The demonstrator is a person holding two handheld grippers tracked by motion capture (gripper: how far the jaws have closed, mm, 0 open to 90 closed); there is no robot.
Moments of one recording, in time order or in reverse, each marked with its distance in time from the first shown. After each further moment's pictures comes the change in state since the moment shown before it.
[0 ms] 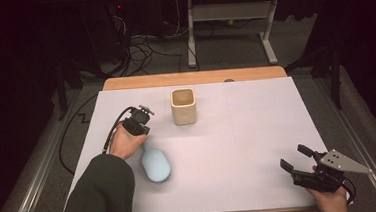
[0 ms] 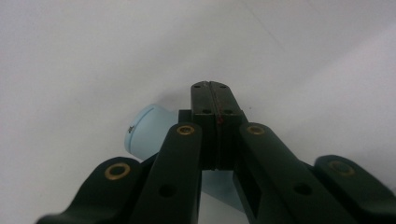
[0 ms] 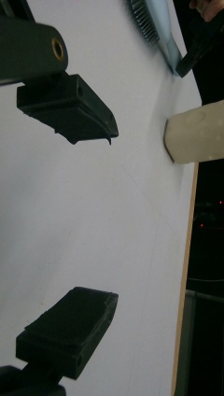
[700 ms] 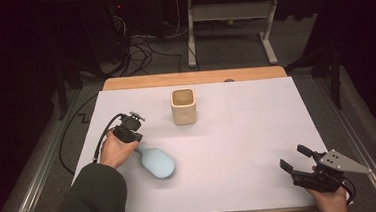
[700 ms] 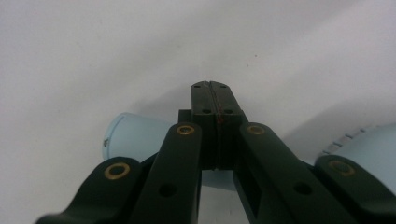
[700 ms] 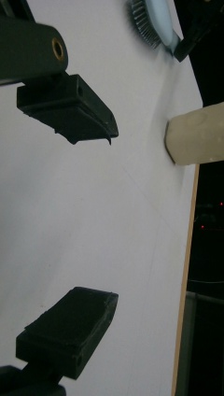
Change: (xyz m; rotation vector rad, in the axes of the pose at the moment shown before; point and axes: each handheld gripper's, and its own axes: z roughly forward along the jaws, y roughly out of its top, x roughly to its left) left arm 0.004 -0.032 -0.012 0.005 -0.034 -0.062; right arm 0.001 0.000 0.000 0.002 0.005 -0.003
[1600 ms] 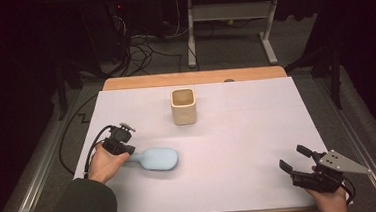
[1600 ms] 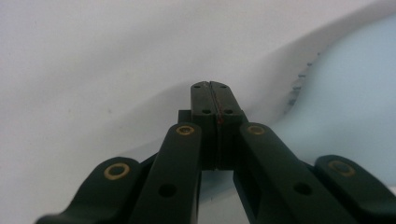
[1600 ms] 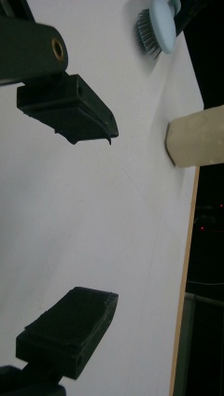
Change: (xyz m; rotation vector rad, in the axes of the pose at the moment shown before) left arm 0.002 -0.040 -0.014 0.044 -0.057 -0.058; right arm 0.002 0.000 0.000 0.000 0.002 -0.010
